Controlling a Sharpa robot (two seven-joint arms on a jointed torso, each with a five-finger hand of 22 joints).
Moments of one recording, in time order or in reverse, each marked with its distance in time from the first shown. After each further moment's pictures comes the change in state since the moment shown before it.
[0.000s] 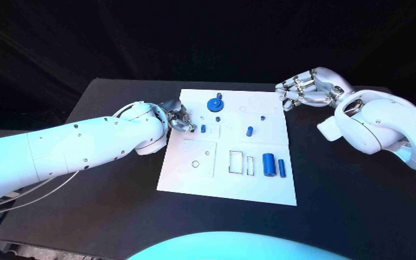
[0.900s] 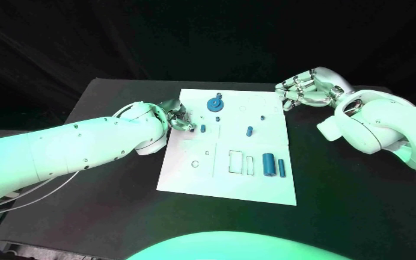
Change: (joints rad) left arm -0.001 0.001 -0.001 -0.003 0.007 -0.021 -0.001; left_hand -0.001 0.001 0.000 0.000 -0.003 0.002 -0.002 0.001 -0.002 0.000 0.000 0.000 0.002 0.000 0.000 0.000 0.000 0.000 0.000 0.000 0.000 0.000; right arm 0.000 0.000 0.000 0.001 0.000 0.000 0.000; right_hand 0.005 -0.005 0.000 0.000 0.000 0.000 0.000 0.000 0.000 0.000 0.000 0.000 0.000 0.000 0.000 0.000 0.000 0.000 0.000 0.000 0.000 0.001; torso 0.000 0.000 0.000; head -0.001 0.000
